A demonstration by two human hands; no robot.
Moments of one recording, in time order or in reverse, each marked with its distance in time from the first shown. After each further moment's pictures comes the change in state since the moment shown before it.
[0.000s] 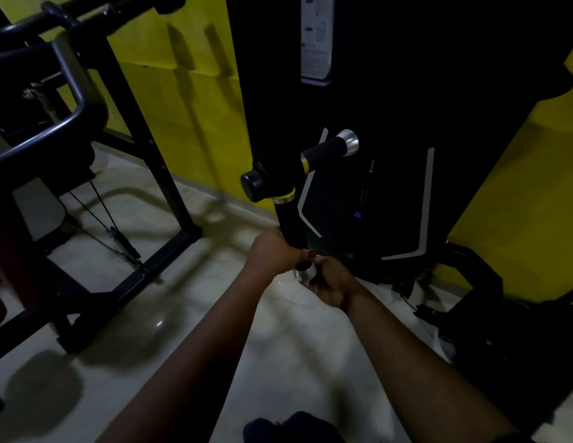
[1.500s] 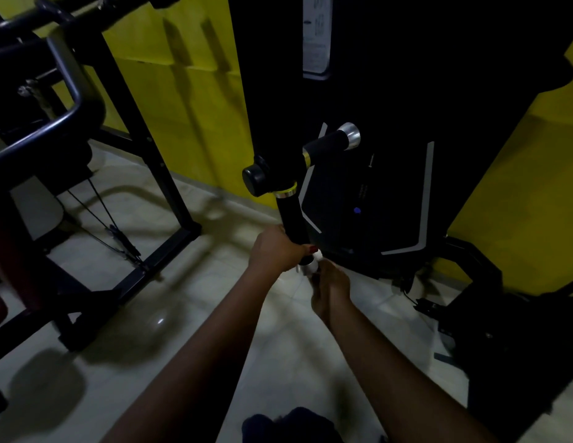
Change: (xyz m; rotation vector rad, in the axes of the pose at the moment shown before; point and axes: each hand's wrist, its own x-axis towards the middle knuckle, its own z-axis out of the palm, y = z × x) left_hand 0.000 -0.003 0.006 -0.019 0.028 0.023; right_hand -0.016 0.028 0.016 0.092 0.511 -0.224
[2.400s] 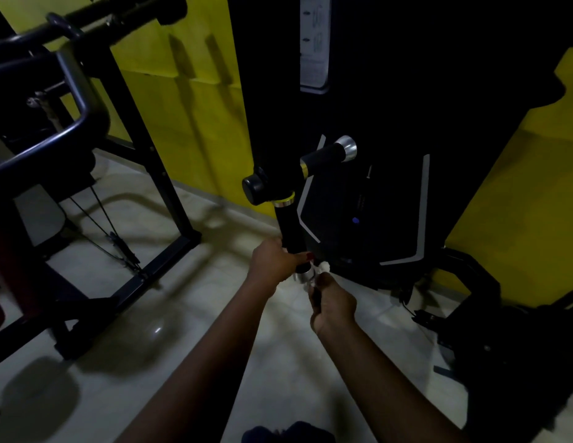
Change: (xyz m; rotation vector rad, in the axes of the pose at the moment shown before) left_hand -0.009 0.002 0.004 -0.188 0.003 -0.062; right_hand -0.033 -0.014 -0.010 0.167 0.049 0.132
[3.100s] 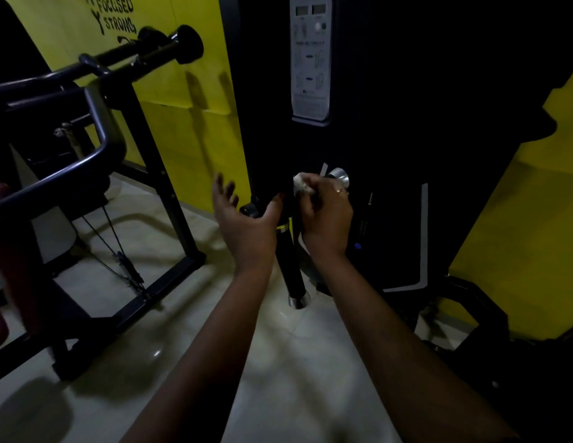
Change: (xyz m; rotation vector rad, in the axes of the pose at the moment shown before) left_hand -0.021 0.079 -0.036 -0.565 0.644 0.473; right_hand -0.030 -0.099 0.101 -0.628 -0.242 -1.496
